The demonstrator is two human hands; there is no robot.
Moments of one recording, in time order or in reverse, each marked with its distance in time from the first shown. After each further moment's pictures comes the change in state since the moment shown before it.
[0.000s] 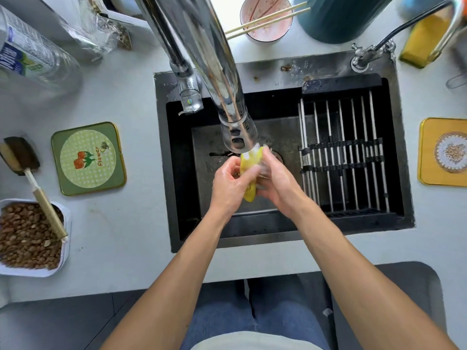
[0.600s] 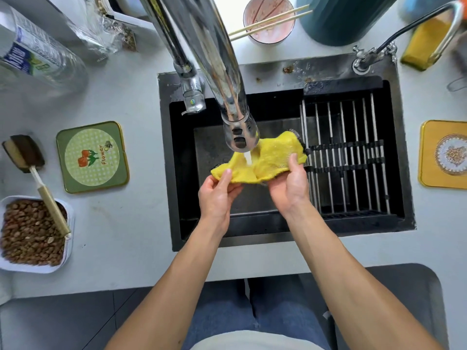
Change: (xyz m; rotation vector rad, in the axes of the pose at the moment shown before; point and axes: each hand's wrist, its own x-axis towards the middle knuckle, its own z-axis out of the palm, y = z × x) left_hand -0.016 -0.013 -0.011 -0.530 0.314 -0.325; right_hand 0.006 0.007 -0.001 0.721 0.246 -0.136
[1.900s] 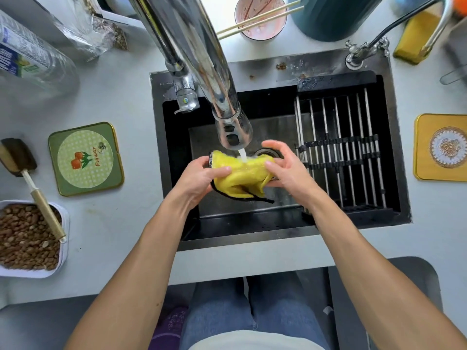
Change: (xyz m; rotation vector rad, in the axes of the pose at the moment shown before) left_hand 0.037 0.059 -0.012 0.457 -0.318 -0.128; right_hand 0.012 -0.036 -0.028 -1.033 -0.403 -0.115
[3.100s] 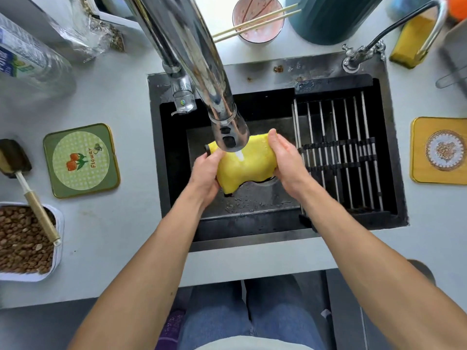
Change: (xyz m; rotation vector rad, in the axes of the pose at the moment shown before) left_hand 0.015 0.003 0.033 -0.165 0.102 0.089; right_hand 0.018 -0.029 0.010 0.227 0.145 0.003
